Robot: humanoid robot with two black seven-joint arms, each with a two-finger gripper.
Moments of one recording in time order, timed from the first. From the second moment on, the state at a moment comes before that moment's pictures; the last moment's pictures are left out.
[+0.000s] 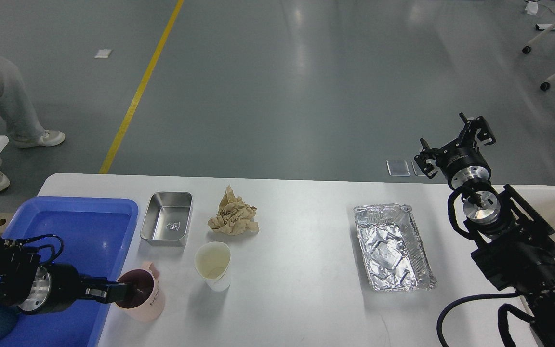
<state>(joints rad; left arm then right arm) -0.70 0.99 -0.10 -1.58 1.41 -0.36 0.09 0.67 -0.16 1.31 0.60 -0.17 0.14 0.13</state>
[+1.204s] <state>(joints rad) -0.65 0.89 -0.10 -1.50 1.42 -0.36 0.16 0.66 -0.16 1.31 0.60 -0.18 0.13 0.13</state>
